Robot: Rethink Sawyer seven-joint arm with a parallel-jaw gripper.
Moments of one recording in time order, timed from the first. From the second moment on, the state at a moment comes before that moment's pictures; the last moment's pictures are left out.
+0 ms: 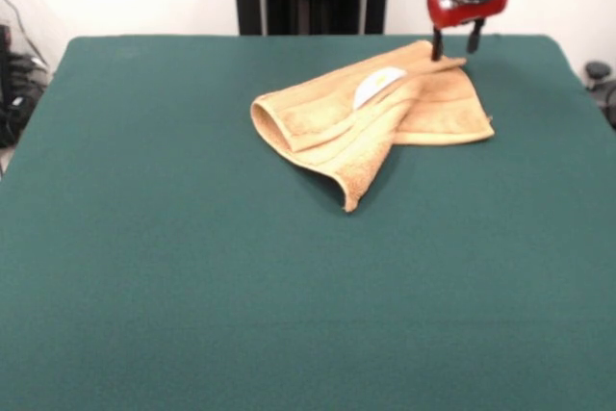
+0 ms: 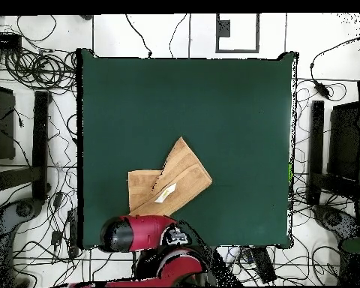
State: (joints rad) arm 0.04 -0.48 0.09 2.12 -0.03 0.14 1.57
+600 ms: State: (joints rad) arm 0.12 -0.48 0.06 2.12 -0.03 0.14 1.57
